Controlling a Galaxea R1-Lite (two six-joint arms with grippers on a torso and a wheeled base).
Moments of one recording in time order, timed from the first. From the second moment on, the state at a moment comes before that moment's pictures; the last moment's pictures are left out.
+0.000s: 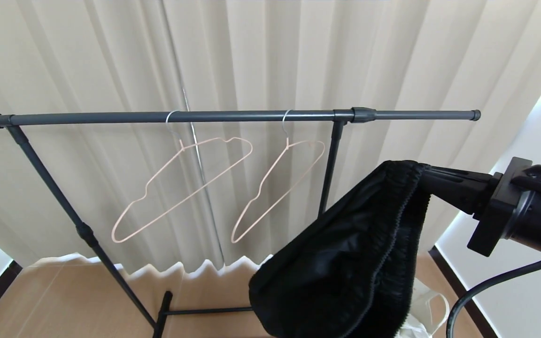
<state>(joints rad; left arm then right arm) -0.05 0.00 0.00 0.00 0.00 -0.01 0.65 1.25 -0.69 -0.47 0.03 0.03</state>
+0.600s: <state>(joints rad) -0.05 0.00 0.00 0.00 0.00 -0.01 0.65 1.25 -0.69 -0.47 0.03 0.03</state>
